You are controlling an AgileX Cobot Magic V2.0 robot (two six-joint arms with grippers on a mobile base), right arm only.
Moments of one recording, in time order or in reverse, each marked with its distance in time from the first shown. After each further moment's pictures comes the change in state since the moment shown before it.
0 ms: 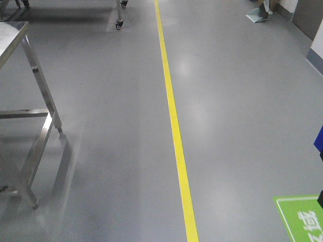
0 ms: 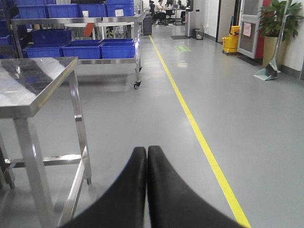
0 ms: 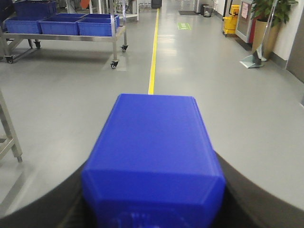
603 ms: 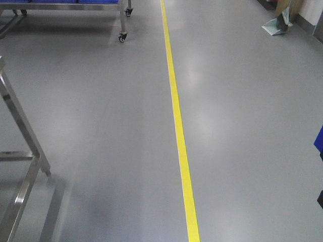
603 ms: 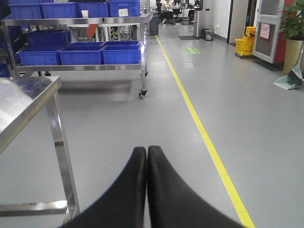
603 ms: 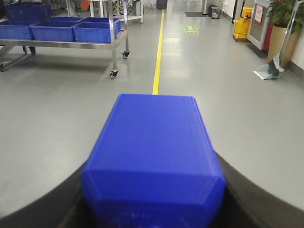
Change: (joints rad) arm 0.000 0.000 0.000 0.000 -0.001 0.000
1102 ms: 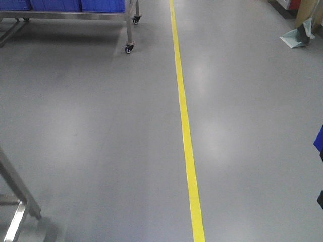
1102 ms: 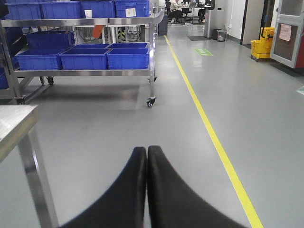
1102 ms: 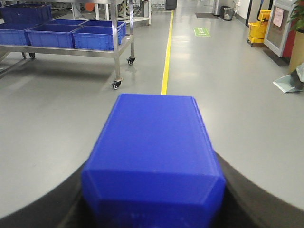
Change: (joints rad) arm 0.000 0.000 0.000 0.000 0.000 0.000
